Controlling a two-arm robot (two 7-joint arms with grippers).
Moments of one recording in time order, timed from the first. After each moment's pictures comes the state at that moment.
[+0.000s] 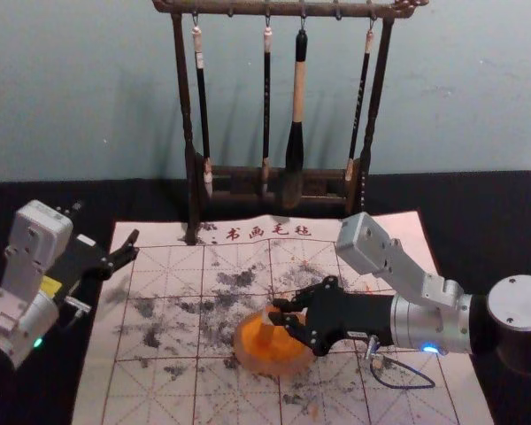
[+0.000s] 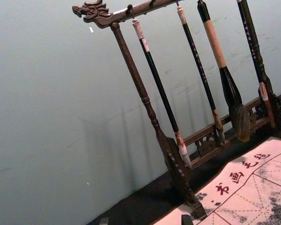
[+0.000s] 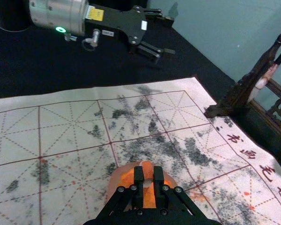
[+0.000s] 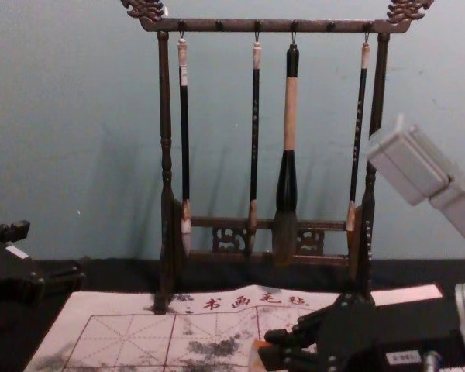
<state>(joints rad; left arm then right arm) -0.20 0.60 0.45 -1.41 -0.25 -0.12 0.03 0.44 0.52 -0.68 -1.42 0.27 0.12 0.70</state>
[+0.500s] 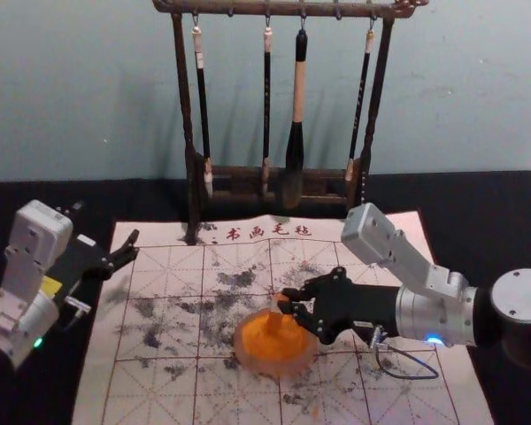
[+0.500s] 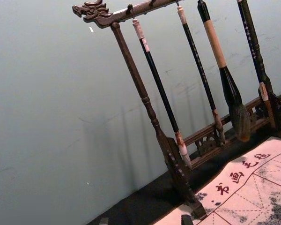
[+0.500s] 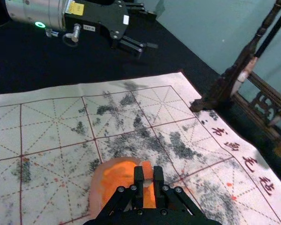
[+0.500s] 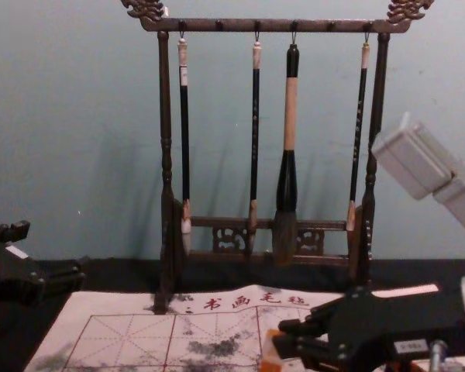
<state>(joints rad) -0.20 0.60 0.45 -1.41 -0.25 -0.12 0.03 0.45 0.51 -0.67 -1.39 0.26 0.13 0.68</state>
